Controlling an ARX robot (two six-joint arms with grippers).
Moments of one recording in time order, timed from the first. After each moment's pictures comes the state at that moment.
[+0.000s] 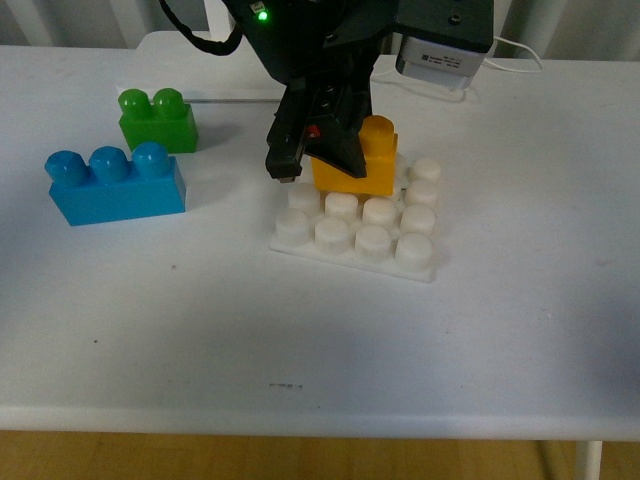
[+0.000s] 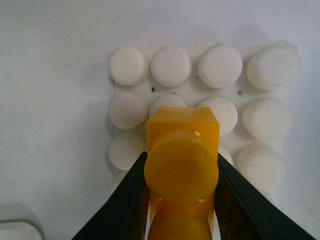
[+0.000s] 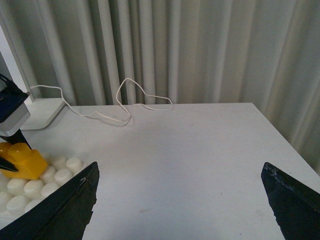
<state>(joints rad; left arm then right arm) -0.47 2.13 1.67 -0.67 0.31 1.33 0.00 0.00 0.01 0.00 0.00 0.00</state>
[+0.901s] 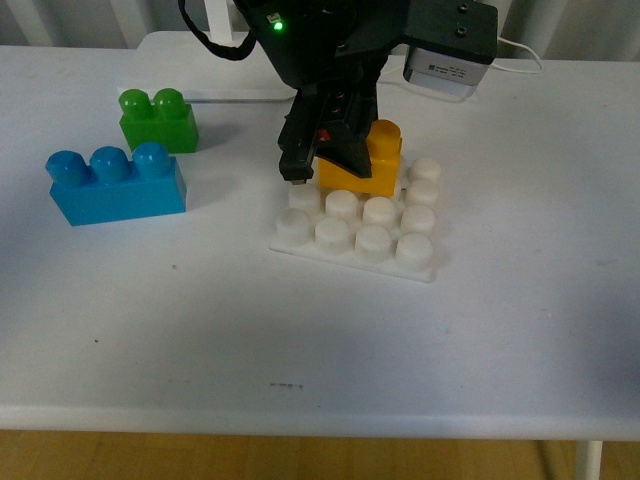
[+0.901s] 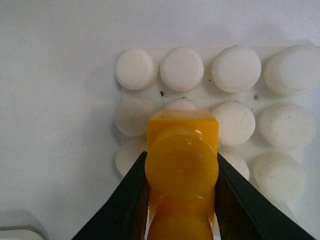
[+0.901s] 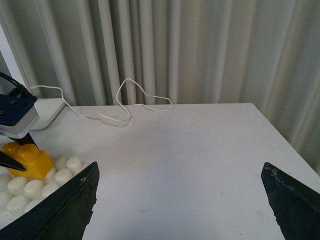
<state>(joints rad) -0.48 2.18 1.70 -0.66 0.29 1.34 0.00 0.00 0.01 0.00 0.00 0.00</state>
